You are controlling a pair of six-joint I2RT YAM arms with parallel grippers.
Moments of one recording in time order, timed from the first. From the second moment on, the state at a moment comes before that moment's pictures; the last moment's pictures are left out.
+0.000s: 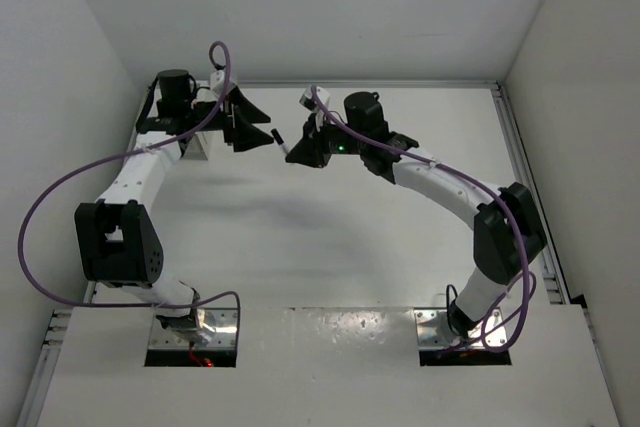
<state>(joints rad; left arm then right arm) 0.00 1.56 1.30 -0.20 1.34 0.29 0.63 1.70 1.29 0.07 -0.64 0.05</state>
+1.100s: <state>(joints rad) -0.09 1.55 1.29 -0.19 1.29 0.19 0.66 1.70 1.28 0.07 -0.49 0.04</state>
